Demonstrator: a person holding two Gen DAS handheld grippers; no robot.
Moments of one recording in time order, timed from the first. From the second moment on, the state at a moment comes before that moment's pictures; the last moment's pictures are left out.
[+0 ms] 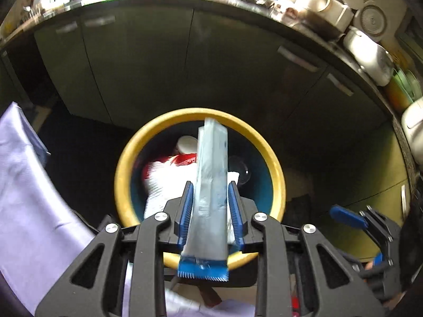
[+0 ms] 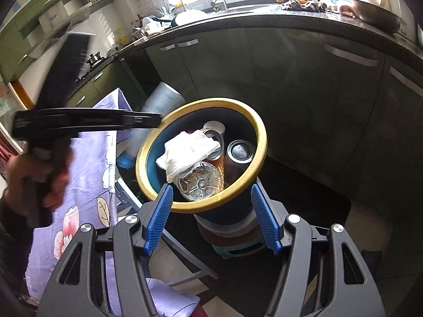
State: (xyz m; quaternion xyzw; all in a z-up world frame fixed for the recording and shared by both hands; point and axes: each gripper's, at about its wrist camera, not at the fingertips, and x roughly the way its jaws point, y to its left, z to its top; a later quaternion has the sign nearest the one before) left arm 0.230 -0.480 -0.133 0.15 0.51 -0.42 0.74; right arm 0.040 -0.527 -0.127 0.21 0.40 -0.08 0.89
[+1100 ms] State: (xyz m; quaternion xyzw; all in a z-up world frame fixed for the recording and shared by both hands) left arm 0.033 -0.076 -0.024 0.00 0.28 -0.12 0.95; right arm 0.023 -0.379 -0.067 0.09 0.36 0.02 0.93
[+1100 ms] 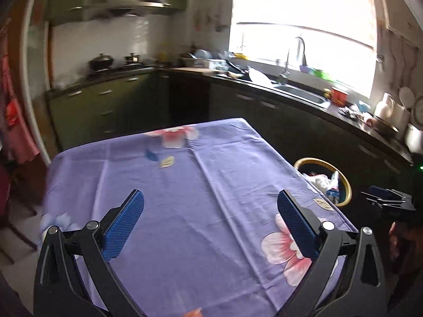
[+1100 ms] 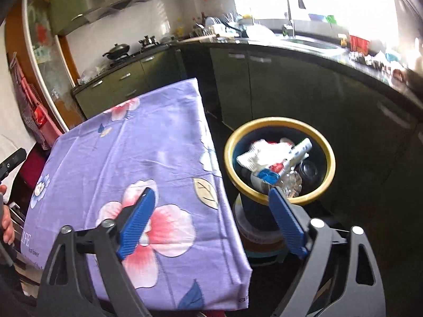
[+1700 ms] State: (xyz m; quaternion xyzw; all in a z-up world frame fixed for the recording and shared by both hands) left arm -0.054 -0.040 -0.003 -0.01 0.24 -0.05 0.97; right arm -0.057 -0.351 -0.007 0.03 0.27 -0.01 0.96
